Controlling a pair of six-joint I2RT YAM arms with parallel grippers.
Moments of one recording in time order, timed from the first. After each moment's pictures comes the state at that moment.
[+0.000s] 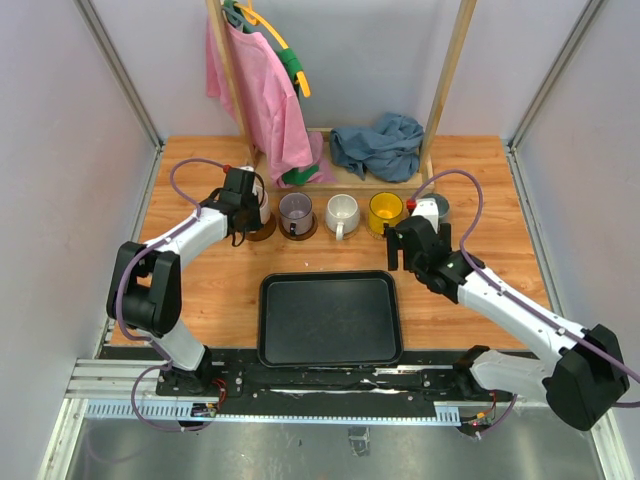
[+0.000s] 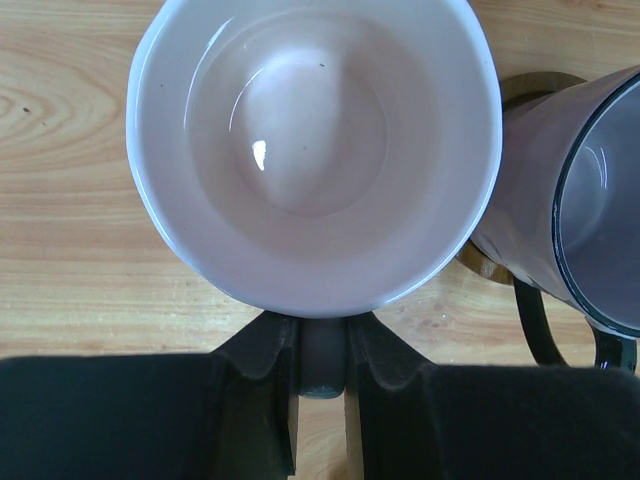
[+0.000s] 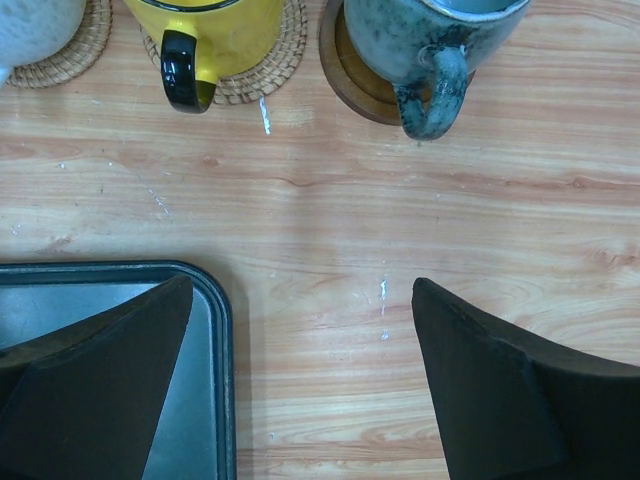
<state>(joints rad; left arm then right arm) -0.27 1.63 1.07 -0.32 -0.17 -0.31 0.64 1.12 0.78 -0.46 0.53 0.35</state>
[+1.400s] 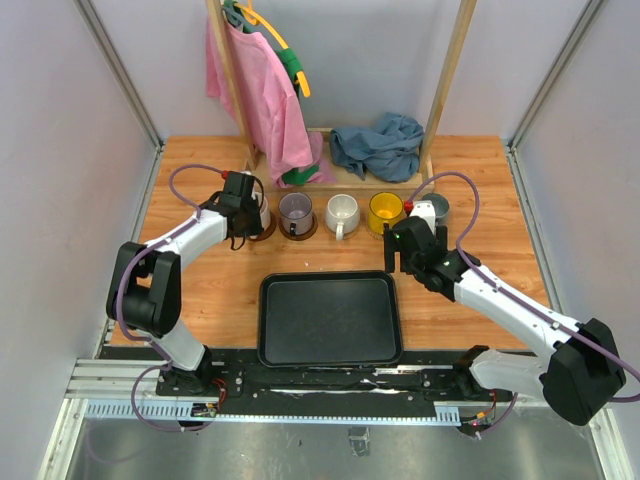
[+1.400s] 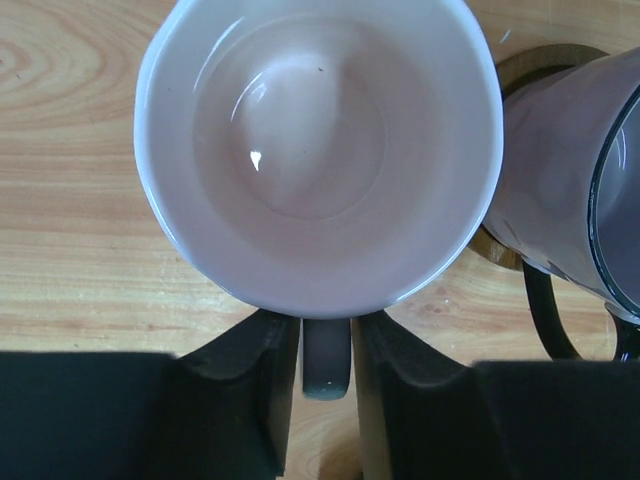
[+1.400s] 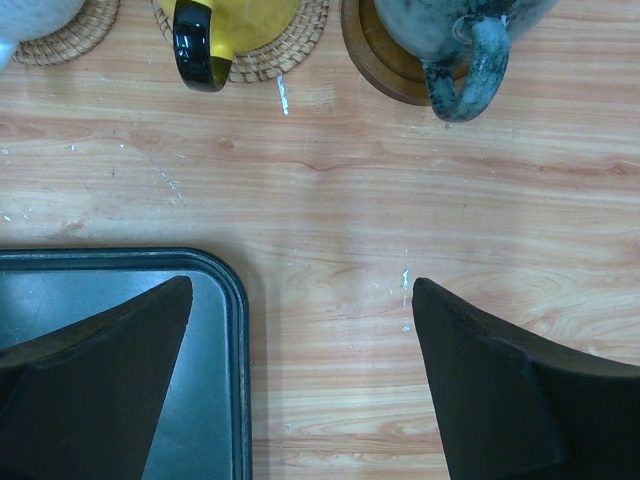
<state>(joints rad) -0.26 1.63 1.05 -0.34 -0.15 -0.36 0.64 1.16 0.78 -0.47 0.49 0.39</state>
